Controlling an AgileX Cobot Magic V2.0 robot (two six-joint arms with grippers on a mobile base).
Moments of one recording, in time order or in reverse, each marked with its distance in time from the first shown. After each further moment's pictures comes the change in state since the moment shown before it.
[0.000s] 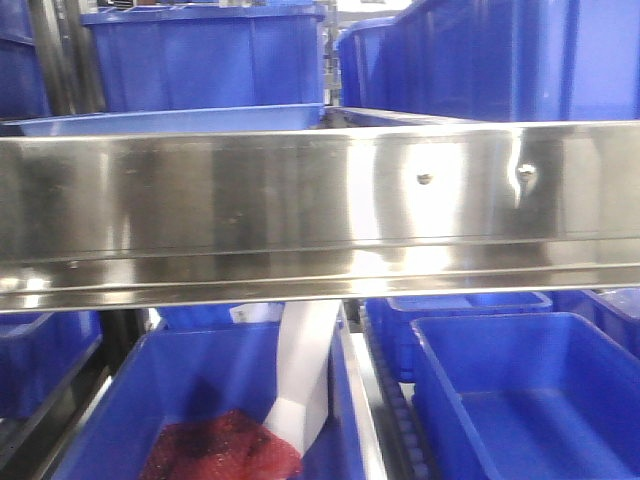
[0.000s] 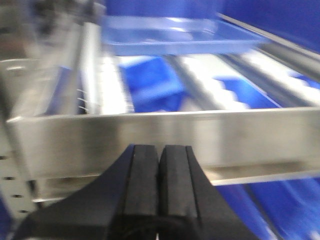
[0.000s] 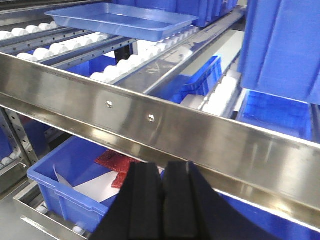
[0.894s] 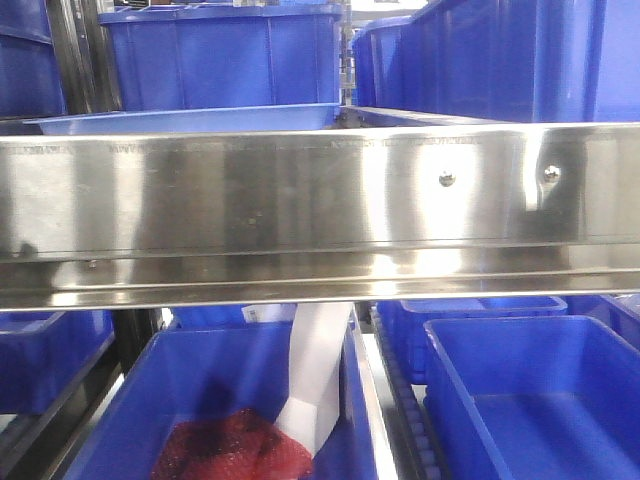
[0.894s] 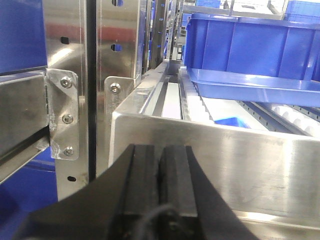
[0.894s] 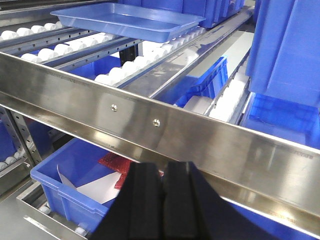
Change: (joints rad) left arm 0.207 -0.035 0.310 0.002 -0.479 0.000; right arm 0.000 0.000 0.002 -0.002 0.002 0.000
